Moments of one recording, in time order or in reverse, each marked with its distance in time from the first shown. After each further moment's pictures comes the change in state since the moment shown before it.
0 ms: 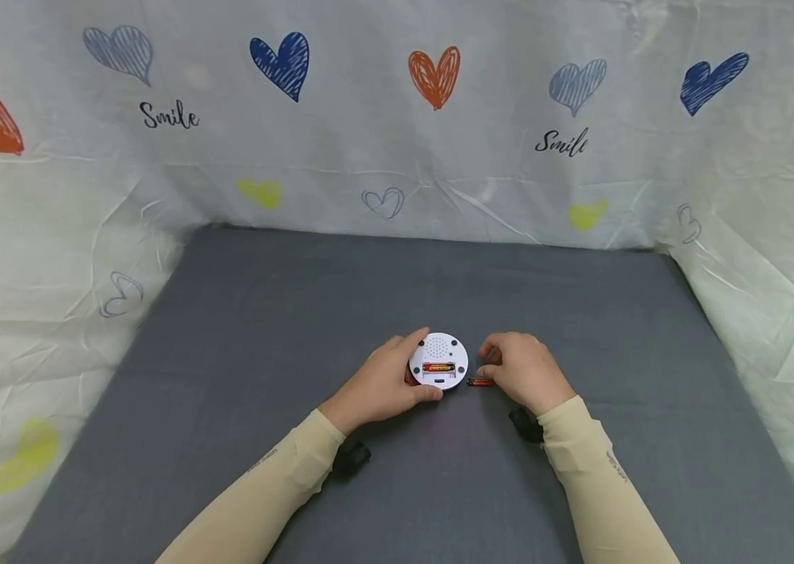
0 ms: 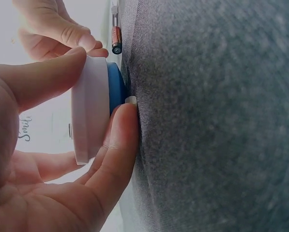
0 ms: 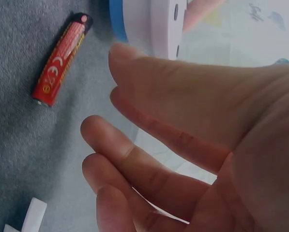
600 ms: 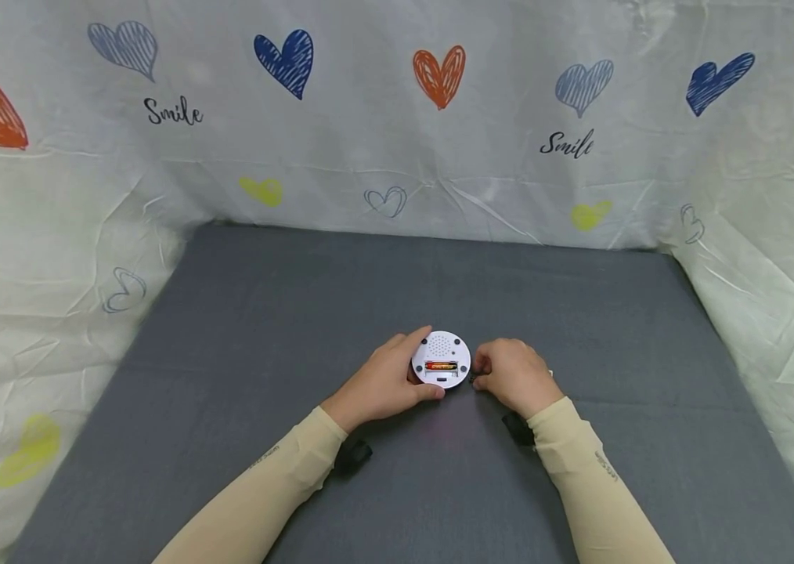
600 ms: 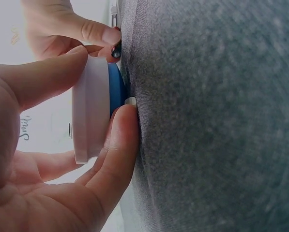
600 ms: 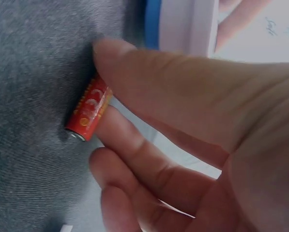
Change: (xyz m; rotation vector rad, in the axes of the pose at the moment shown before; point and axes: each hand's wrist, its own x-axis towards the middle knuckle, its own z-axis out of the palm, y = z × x) left_hand 0.002 0.003 0.000 -0.024 0.011 -0.004; right_hand 0.008 -0.002 0.014 -0.075 -0.048 -0.025
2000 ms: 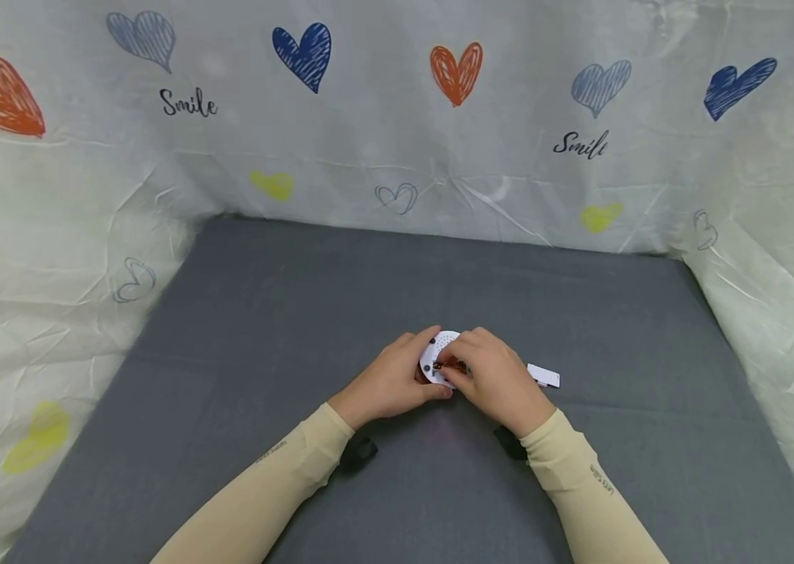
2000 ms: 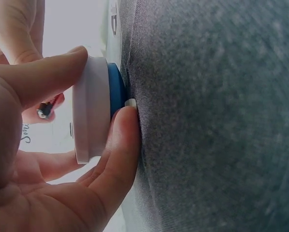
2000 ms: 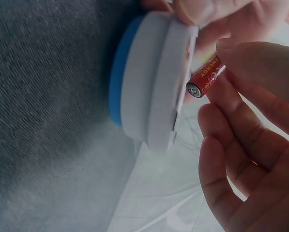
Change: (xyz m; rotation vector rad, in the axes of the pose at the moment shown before) left_hand -0.003 -0.007 -0.001 -0.031 -0.022 0.070; right_hand -0.008 -0.034 0.015 0.007 0.274 -0.474
